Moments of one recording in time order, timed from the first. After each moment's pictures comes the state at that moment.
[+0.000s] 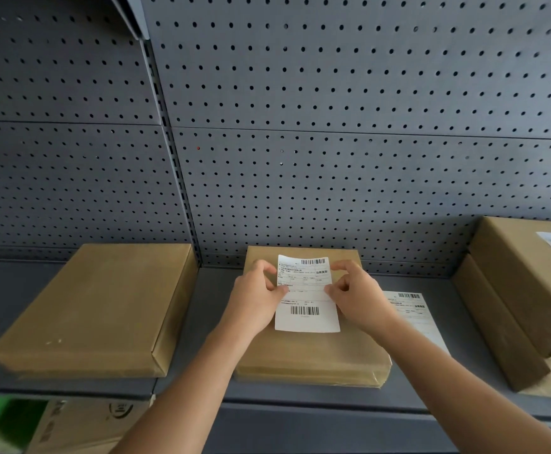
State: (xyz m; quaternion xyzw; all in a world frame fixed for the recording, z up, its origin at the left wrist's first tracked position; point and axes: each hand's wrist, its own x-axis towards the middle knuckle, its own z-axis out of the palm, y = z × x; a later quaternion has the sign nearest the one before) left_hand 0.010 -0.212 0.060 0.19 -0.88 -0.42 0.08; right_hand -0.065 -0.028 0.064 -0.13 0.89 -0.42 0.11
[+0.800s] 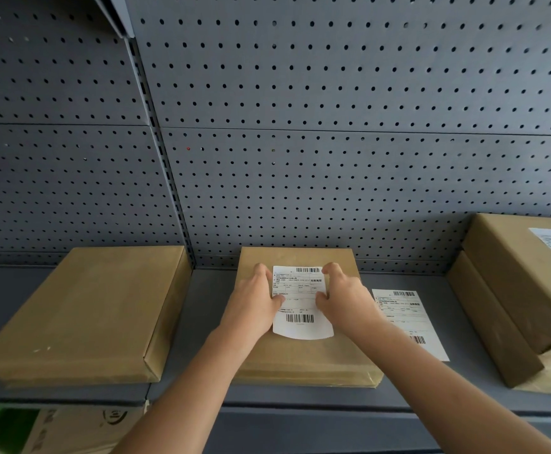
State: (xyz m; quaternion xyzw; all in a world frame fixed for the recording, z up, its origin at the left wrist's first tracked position) left_hand 0.005 -0.202 0.060 0.18 -0.93 -0.31 0.04; right_hand -0.065 -0.042 0.055 -0.16 0.96 -0.22 0.06
